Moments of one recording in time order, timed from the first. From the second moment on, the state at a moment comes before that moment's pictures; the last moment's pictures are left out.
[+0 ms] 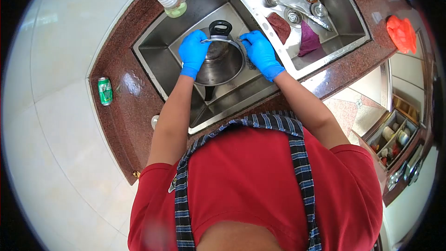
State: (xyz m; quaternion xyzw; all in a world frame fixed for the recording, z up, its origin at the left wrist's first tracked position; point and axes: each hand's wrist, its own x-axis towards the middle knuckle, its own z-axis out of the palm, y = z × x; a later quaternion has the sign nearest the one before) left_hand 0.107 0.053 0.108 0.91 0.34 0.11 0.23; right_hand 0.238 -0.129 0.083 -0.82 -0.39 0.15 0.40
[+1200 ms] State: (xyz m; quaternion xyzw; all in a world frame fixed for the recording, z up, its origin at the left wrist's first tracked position) left_hand 0.117 0.014 0.114 0.93 0.32 0.12 0.11; right_hand 0.224 -0.075 0.119 -0.80 -0.53 0.08 0.27
